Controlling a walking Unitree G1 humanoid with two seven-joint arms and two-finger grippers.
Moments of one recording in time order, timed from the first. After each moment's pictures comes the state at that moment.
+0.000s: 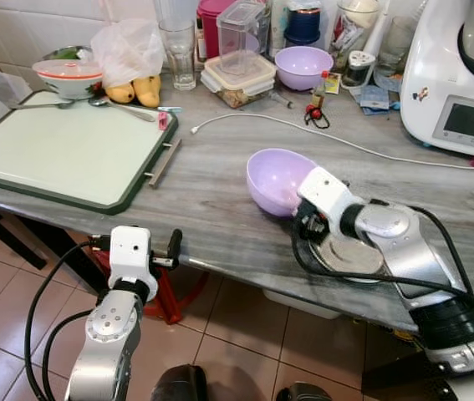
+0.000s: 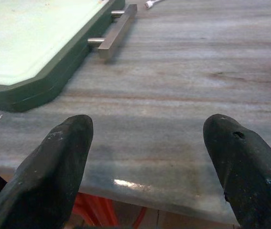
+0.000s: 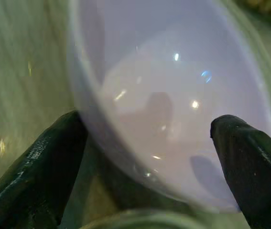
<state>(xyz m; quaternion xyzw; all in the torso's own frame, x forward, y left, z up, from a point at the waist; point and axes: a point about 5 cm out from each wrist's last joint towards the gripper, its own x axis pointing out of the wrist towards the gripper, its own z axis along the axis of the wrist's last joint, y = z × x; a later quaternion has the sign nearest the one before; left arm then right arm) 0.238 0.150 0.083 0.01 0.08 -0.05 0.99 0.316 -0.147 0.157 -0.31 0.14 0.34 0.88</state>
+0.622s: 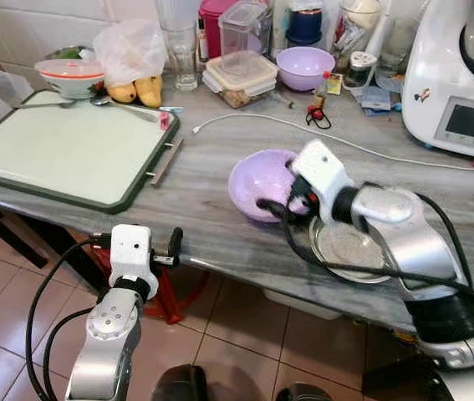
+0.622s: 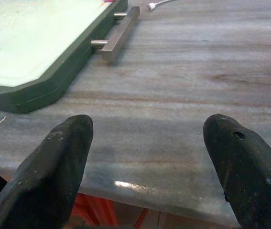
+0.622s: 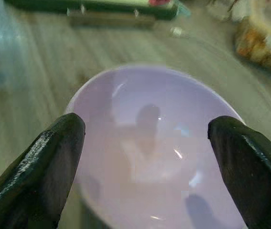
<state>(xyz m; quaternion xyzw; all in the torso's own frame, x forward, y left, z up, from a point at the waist) 0.240 0.150 0.084 0.01 0.08 -0.05 1.00 0.307 -0.132 0.181 -0.23 0.11 0.39 0.89</state>
